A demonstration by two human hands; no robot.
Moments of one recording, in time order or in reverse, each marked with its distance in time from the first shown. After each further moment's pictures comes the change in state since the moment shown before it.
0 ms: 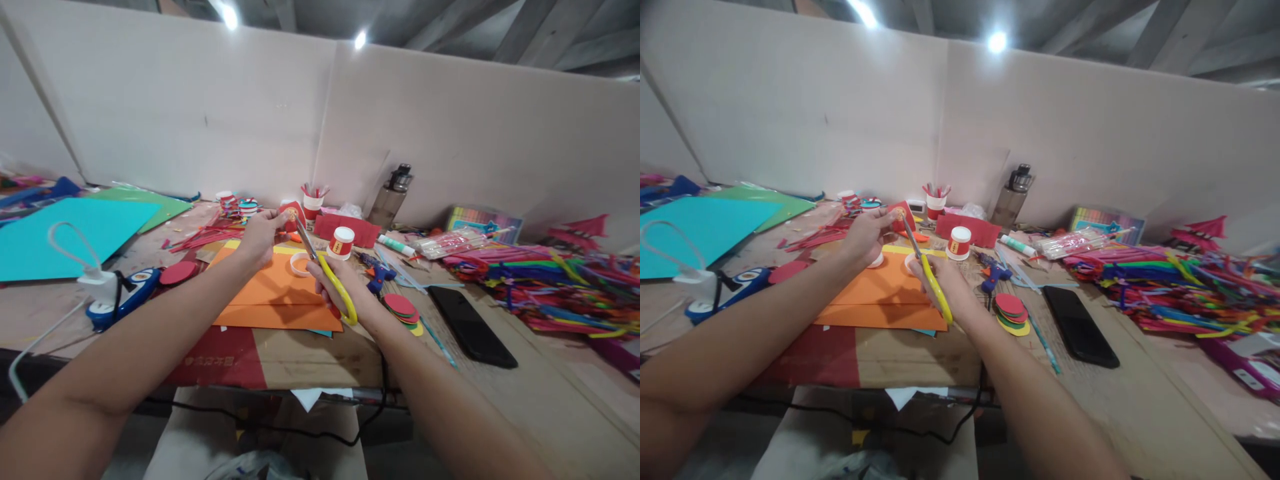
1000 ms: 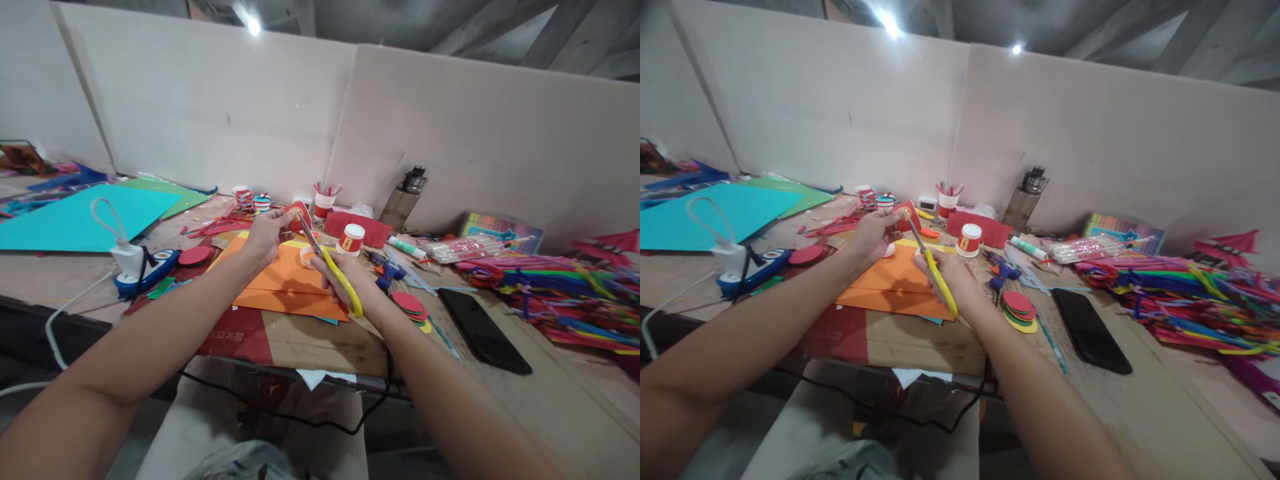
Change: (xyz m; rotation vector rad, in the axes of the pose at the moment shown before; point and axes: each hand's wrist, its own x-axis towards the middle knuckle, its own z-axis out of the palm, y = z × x) left_hand -0.029 0.002 -0.008 -0.096 0.071 -0.025; right_hand 0.001 0.007 0.010 -0.075 -0.010 -0.030
